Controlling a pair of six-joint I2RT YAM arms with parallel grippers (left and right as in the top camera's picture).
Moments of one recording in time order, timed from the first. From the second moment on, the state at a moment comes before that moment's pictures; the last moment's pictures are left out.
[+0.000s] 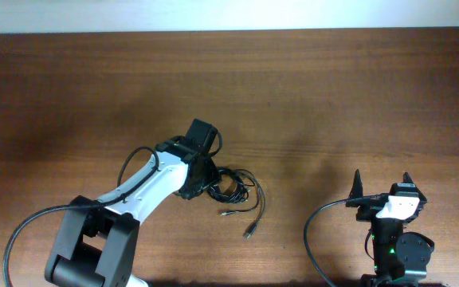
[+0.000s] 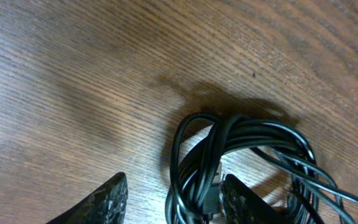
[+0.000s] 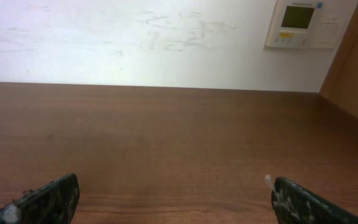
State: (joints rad) left arm -0.42 1.68 0.96 -0.69 0.06 -0.93; right arm -0.10 0.01 0.01 -0.07 0.00 -0.06
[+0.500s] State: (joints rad) left arm -0.43 1.75 0.97 -0.65 0.06 -0.99; right arm -0.10 0.01 0.01 -0.07 0.00 -0.06
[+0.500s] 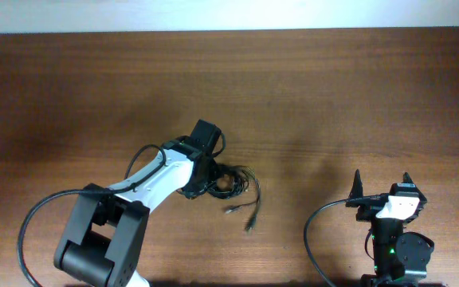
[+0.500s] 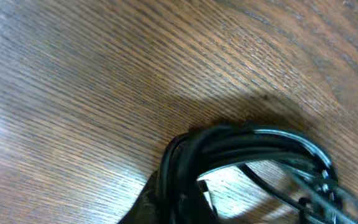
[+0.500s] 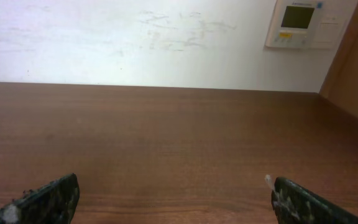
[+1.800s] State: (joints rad) left arm -0.43 1.29 1.19 -1.34 -0.06 -0.83; right arm -0.10 0.01 0.01 -0.07 0.00 -0.06
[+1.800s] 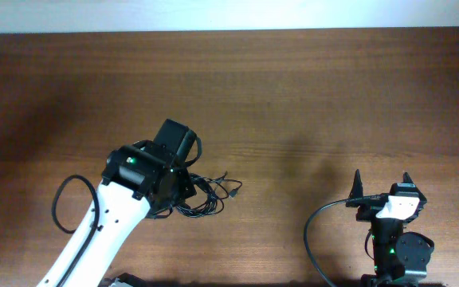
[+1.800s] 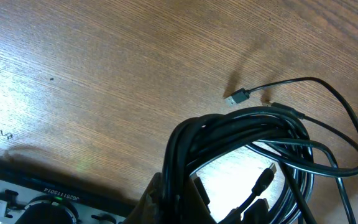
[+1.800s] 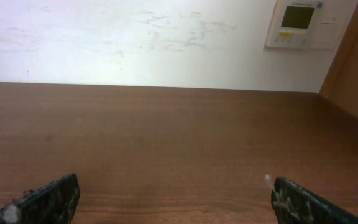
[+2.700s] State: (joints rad) left arm -0.43 1.29 1.19 -1.26 -0.06 -0.83; right arm -0.10 0.01 0.01 -0.05 -0.92 1.05
